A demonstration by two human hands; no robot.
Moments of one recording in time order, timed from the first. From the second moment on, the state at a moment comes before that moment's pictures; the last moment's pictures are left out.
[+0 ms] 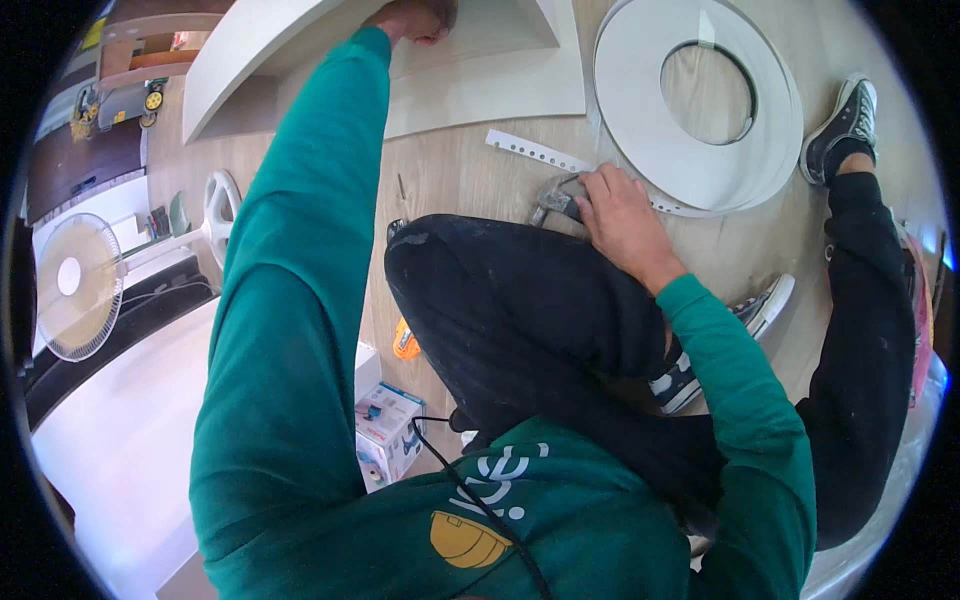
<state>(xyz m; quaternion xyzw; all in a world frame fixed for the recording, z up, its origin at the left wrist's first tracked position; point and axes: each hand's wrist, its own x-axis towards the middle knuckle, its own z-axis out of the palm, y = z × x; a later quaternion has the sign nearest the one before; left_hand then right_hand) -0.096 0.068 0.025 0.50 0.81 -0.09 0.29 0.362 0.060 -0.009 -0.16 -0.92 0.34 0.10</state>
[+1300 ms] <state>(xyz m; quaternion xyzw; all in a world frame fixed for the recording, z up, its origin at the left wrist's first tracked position) -0.159 0.032 -0.025 0.49 0.81 -0.25 0.18 0.356 0.040 0.018 -0.10 -0.95 0.28 0.00</state>
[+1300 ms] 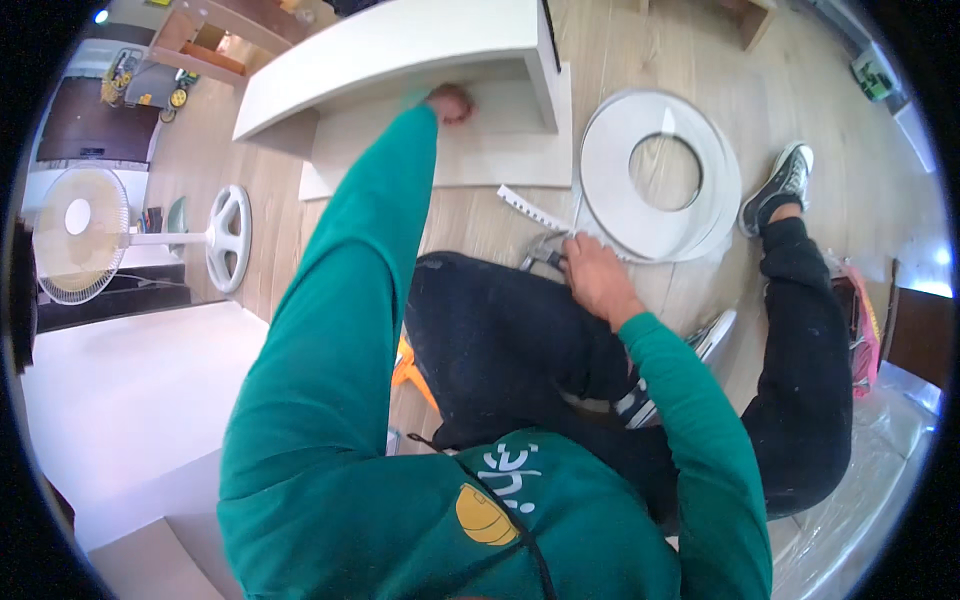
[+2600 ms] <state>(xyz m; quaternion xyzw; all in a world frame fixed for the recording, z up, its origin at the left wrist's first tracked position) 0.031 -0.030 -0.040 0.36 0.88 0.27 -0.18 0.142 0.123 0.034 -0.21 -0.96 0.20 0.03</state>
